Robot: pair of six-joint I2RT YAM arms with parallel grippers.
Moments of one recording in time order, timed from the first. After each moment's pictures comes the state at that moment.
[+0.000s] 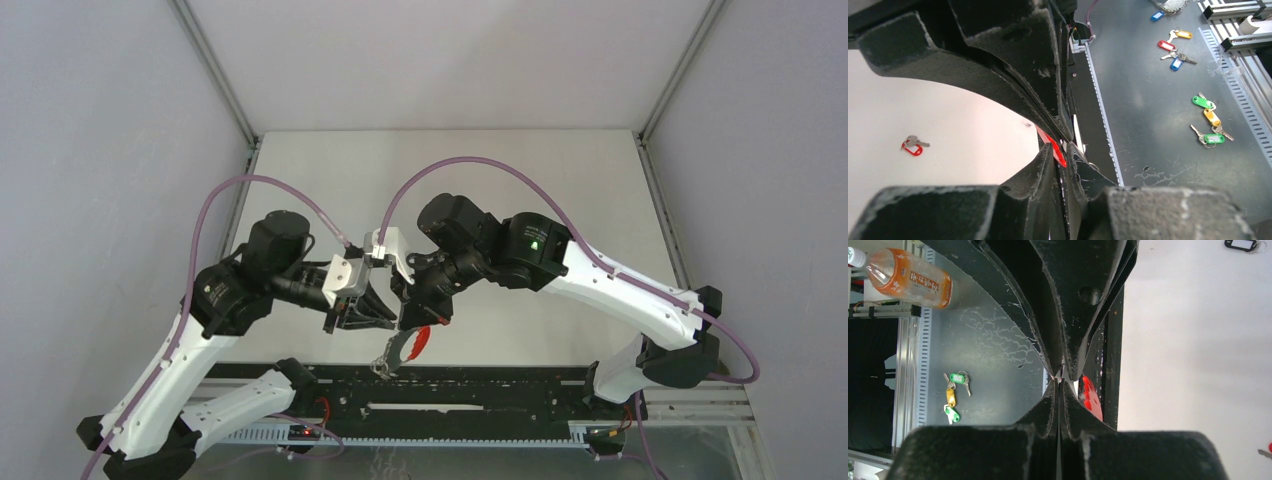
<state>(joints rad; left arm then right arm) -0.67 0.85 1.23 -0.99 0.99 0.47 1.20 1.52 1.81 -1.00 -0.51 -0.05</state>
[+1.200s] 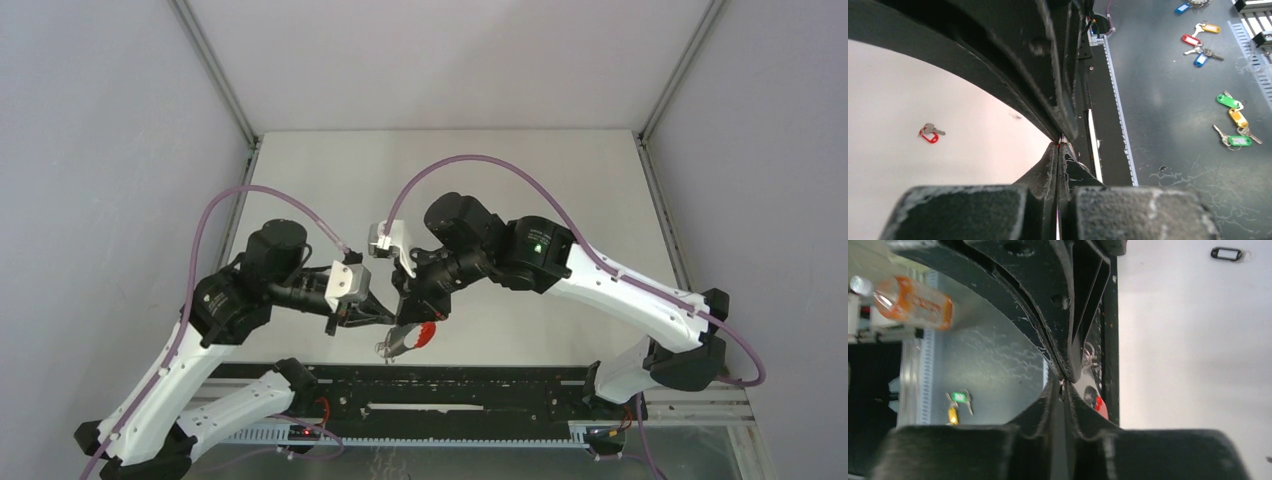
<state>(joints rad) -0.70 0.80 1.17 -0.94 0.89 0.46 1.18 1.50 1.75 -0.92 -0.48 0.01</state>
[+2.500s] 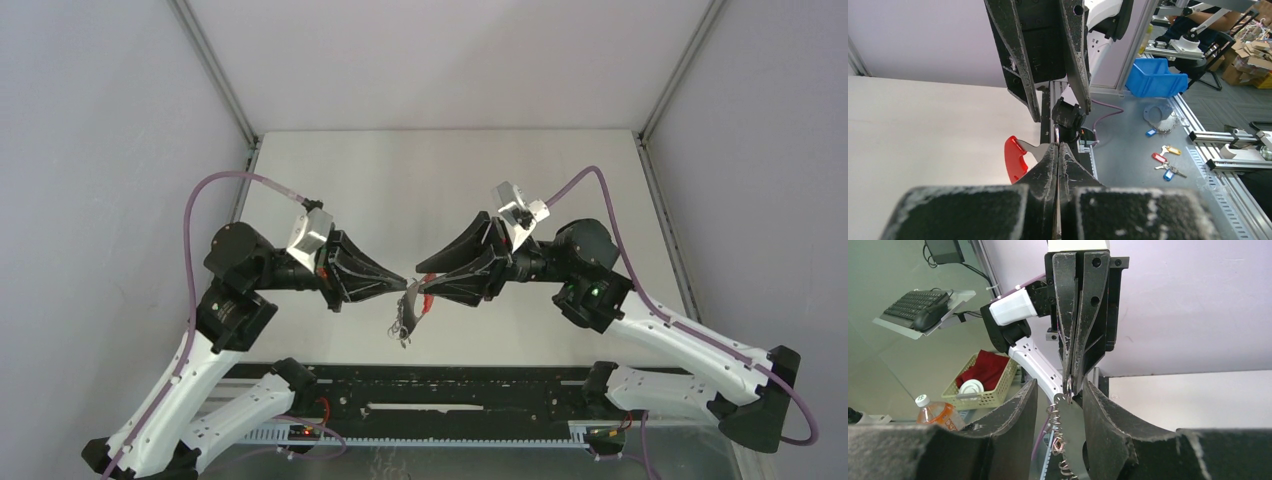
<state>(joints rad) -0.60 0.72 1.02 -0.12 1.00 -0.29 0.96 1.01 0.98 0.41 -0.67 0.44</state>
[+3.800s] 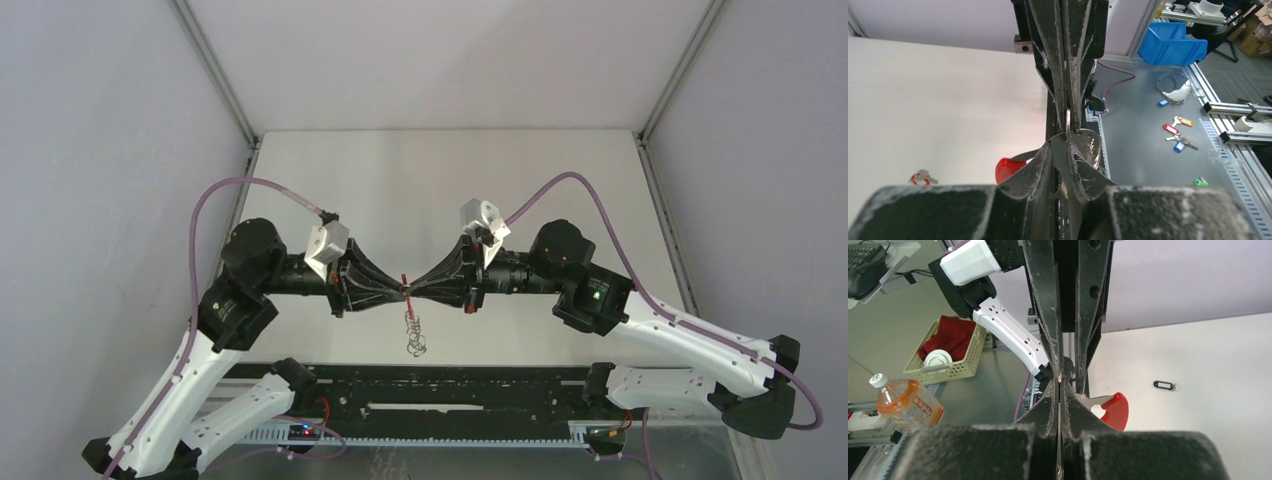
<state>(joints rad) -0.59 0.73 1.02 -0.34 0.99 -0.09 1.09 1.03 1.07 0.06 -0.49 0.23</state>
